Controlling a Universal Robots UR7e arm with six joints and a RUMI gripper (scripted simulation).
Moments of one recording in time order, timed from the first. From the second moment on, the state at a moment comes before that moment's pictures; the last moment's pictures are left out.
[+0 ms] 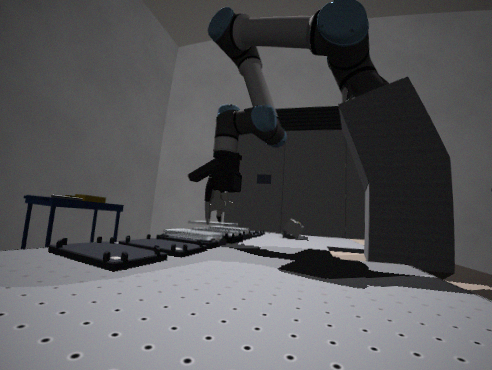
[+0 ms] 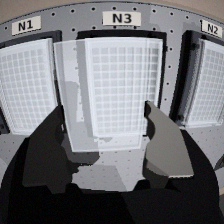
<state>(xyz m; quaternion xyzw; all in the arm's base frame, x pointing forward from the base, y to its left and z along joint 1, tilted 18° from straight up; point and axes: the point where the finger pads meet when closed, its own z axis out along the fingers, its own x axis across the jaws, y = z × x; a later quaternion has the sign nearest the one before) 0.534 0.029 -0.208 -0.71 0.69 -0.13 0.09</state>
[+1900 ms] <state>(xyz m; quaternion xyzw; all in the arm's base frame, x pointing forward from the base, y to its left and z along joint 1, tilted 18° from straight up) 0.539 0.002 -0.219 -0.71 0.69 -0.13 0.09</state>
